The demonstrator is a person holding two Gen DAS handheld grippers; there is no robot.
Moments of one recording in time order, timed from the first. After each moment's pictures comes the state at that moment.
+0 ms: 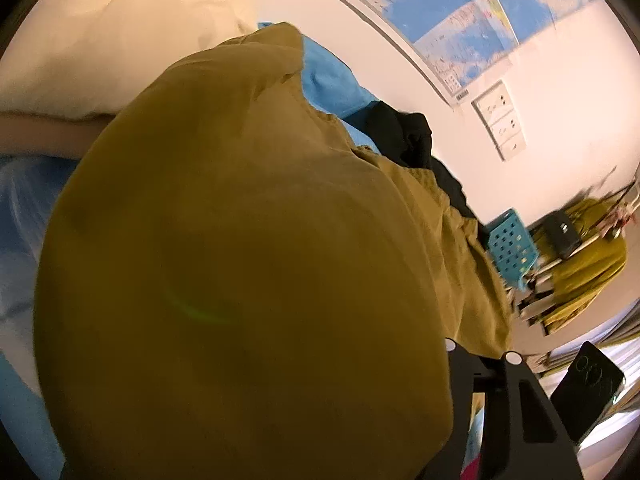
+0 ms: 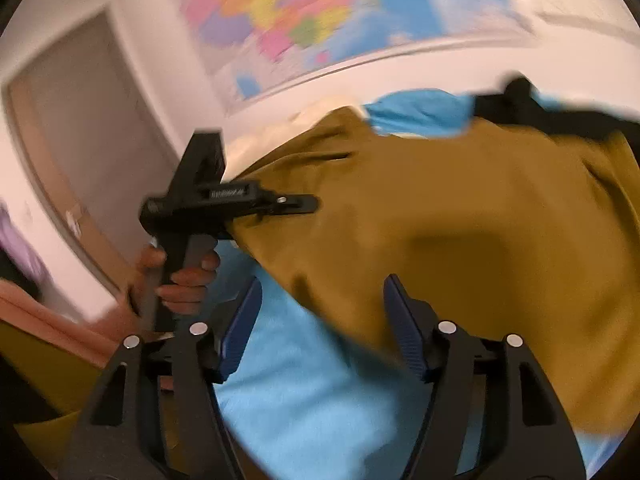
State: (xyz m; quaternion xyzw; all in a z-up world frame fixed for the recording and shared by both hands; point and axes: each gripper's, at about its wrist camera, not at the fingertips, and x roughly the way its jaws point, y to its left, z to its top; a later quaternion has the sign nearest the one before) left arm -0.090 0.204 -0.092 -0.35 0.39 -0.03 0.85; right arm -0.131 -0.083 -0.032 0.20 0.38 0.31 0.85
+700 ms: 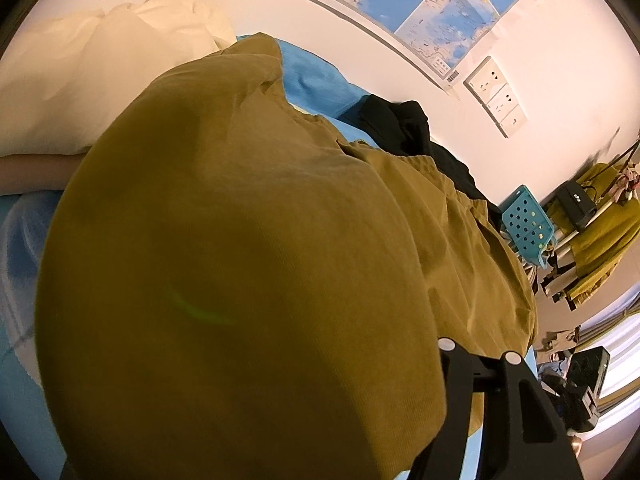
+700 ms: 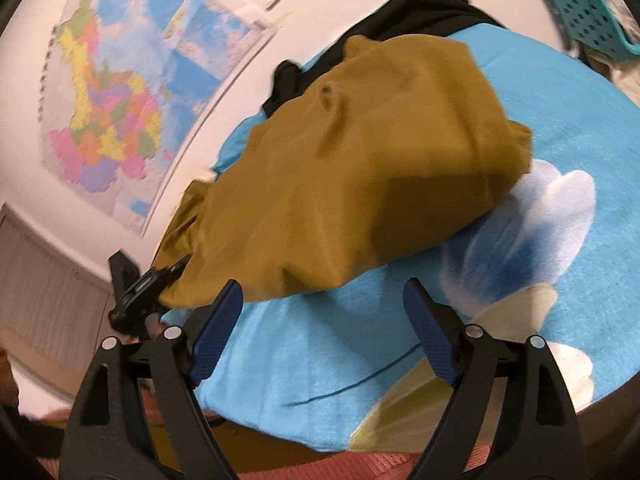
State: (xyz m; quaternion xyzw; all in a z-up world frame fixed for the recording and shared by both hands) left arm -0.093 0.197 -0.090 -0.29 0.39 -0.03 0.87; right arm -0.188 -0.198 -0.084 0.41 0.41 0.09 0.81
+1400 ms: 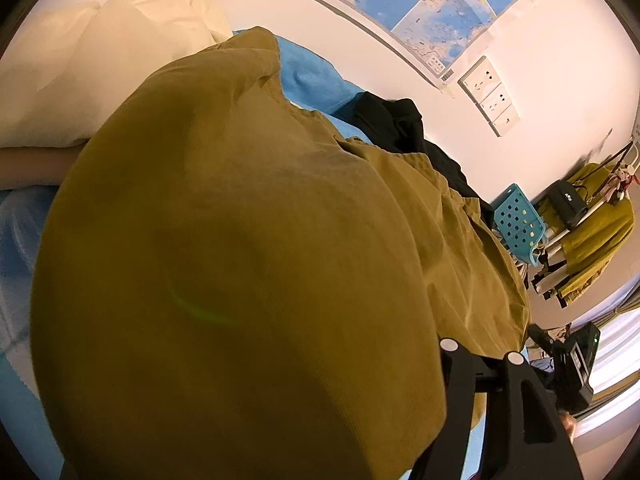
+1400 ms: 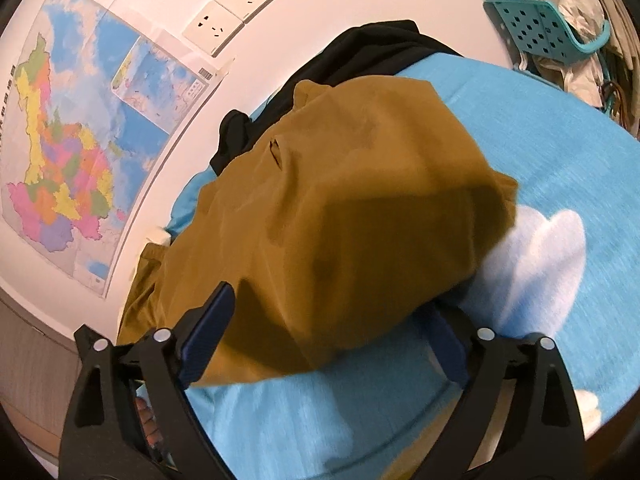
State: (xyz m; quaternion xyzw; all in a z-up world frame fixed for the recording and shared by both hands) left arm -0.093 0.200 -0.096 -0.30 0.39 -0.05 0.87; right arm -0.157 -0.203 -0.086 0.42 0.37 -0.02 0.83
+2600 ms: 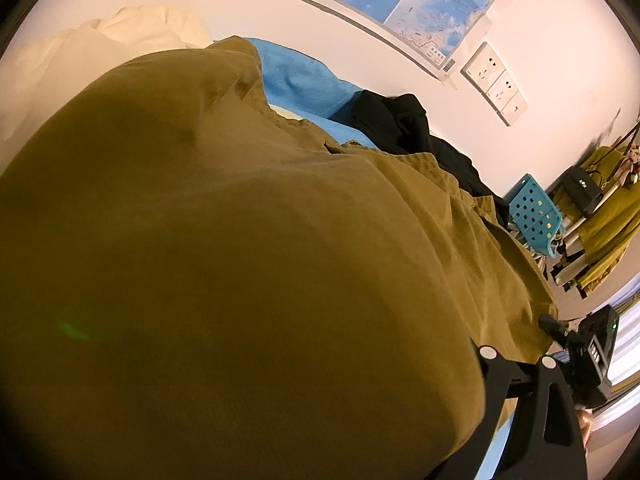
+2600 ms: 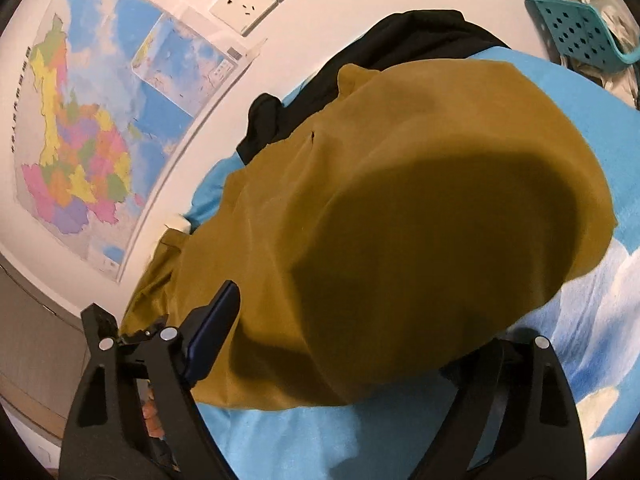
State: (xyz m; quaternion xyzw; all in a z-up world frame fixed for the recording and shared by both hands) left arm -0.070 0.189 -0.093 -0.26 0.39 -0.03 0.88; right arm -0.116 -0.190 -0.091 0.41 0.37 0.04 0.83
